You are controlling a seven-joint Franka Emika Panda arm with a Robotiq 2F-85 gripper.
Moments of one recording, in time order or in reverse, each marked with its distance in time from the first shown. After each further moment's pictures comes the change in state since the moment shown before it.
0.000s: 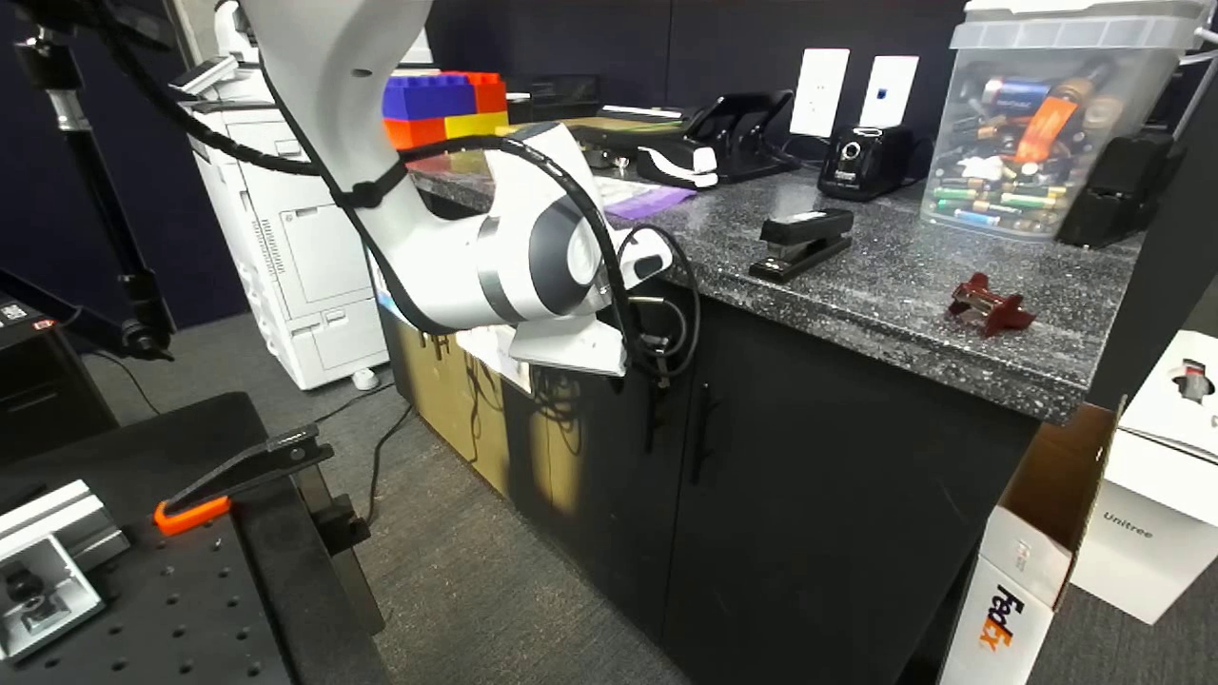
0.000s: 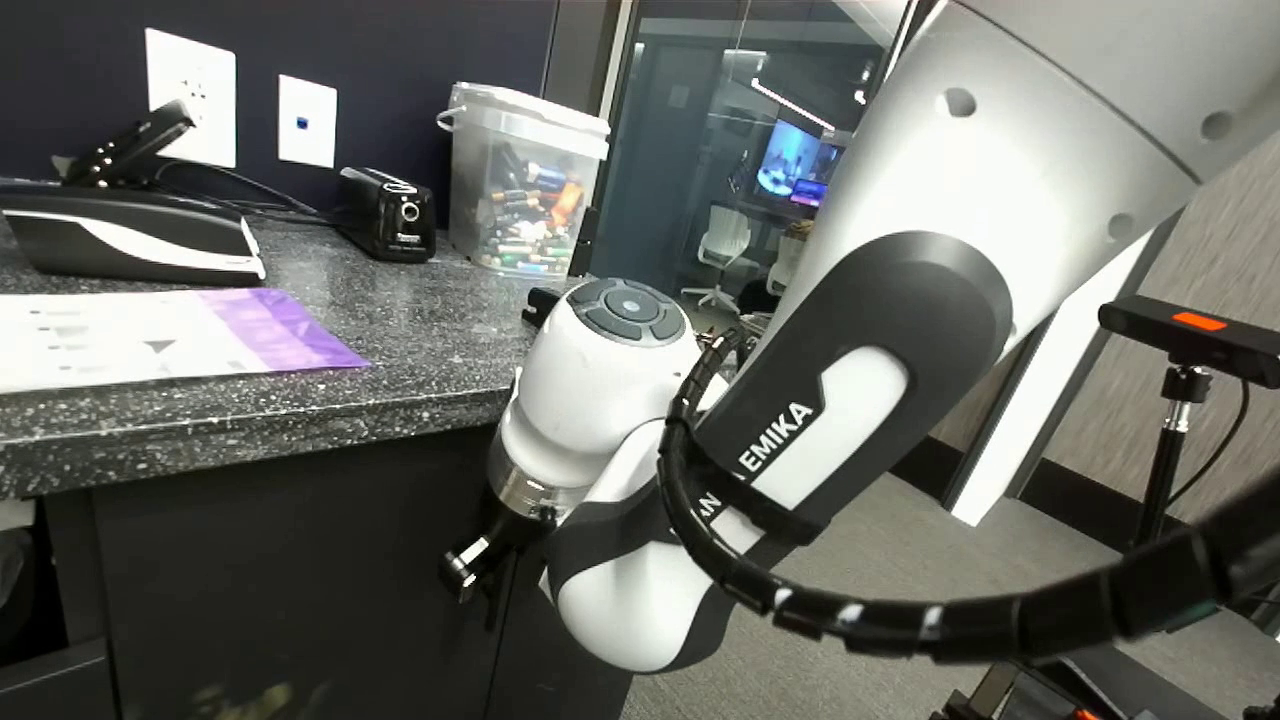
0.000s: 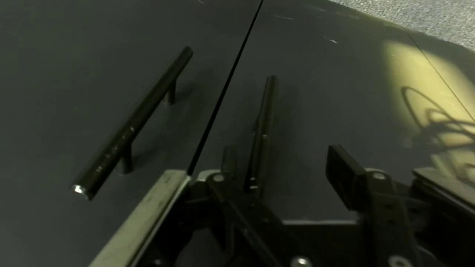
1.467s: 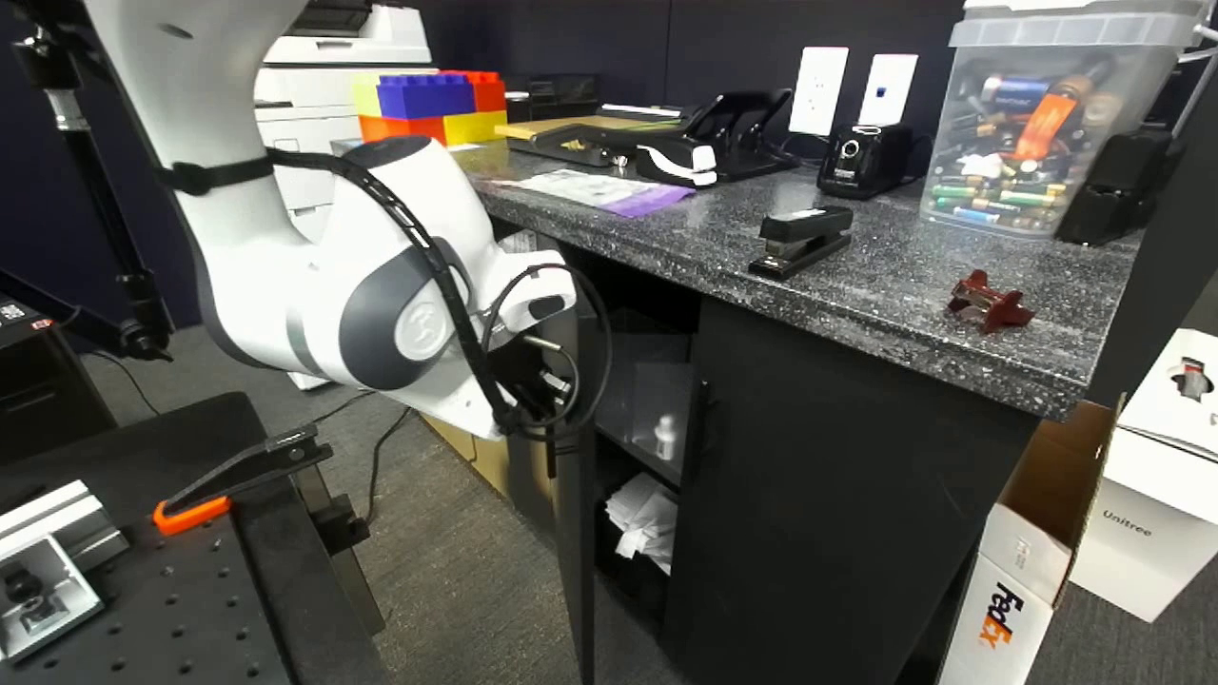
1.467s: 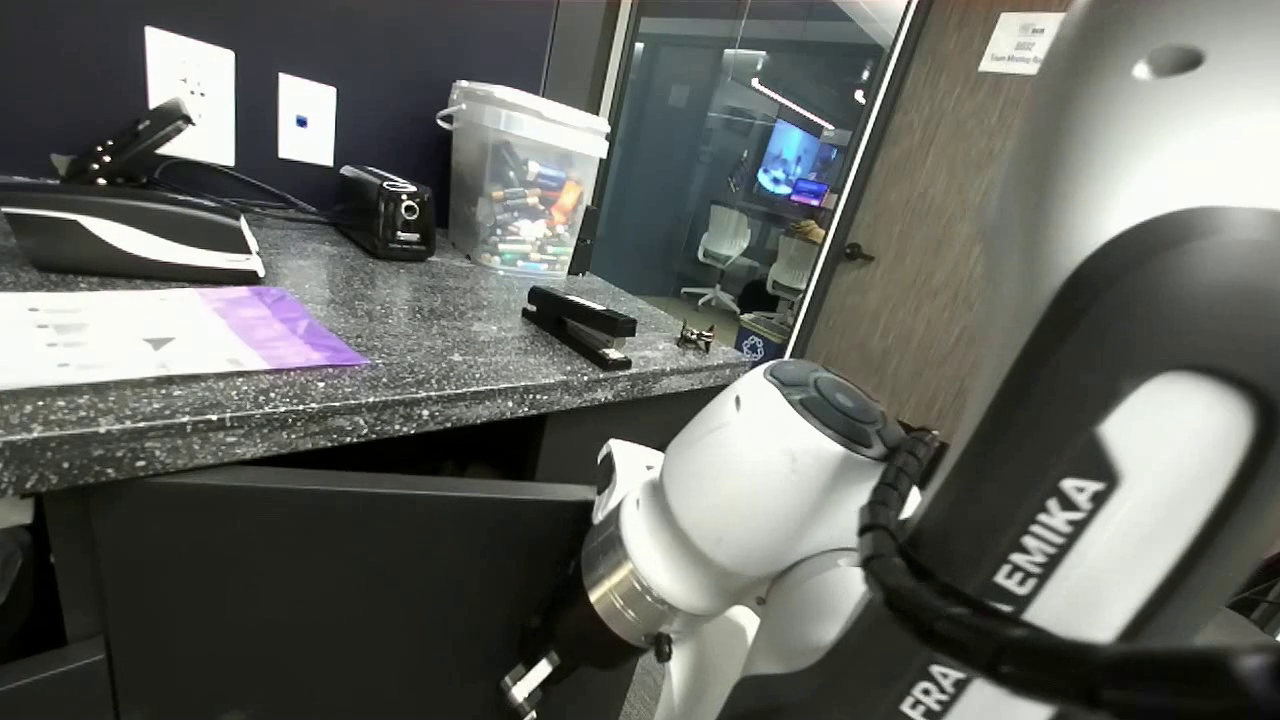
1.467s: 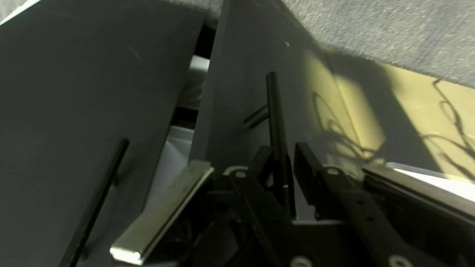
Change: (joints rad) arm -0.007 -0.182 0.118 -0.494 0.143 0.375 -0.109
